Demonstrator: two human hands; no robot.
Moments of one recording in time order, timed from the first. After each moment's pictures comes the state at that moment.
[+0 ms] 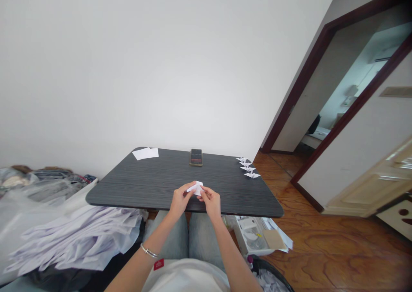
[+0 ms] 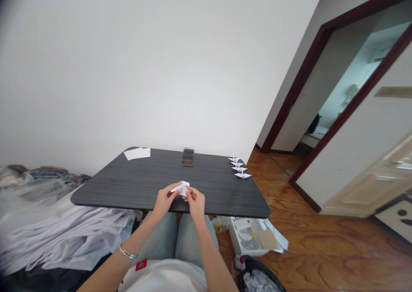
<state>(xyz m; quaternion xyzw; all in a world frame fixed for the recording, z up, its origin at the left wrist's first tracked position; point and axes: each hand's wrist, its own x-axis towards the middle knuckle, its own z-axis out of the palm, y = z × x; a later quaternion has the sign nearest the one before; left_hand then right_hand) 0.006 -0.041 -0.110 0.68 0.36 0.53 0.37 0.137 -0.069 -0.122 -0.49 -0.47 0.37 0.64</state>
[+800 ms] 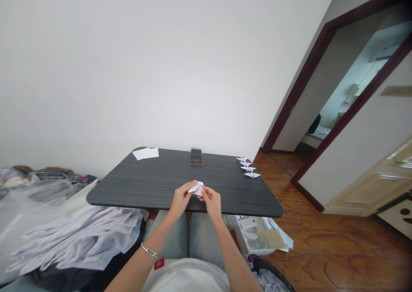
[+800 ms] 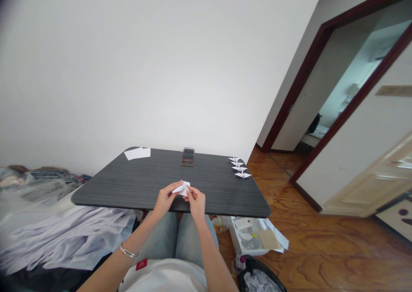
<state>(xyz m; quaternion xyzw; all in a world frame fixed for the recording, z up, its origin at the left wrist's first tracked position) 0.006 -0.039 -0.110 0.70 0.32 0.52 0.35 0.138 -0.071 -0.119 -0.48 -0.46 0.38 0.65</state>
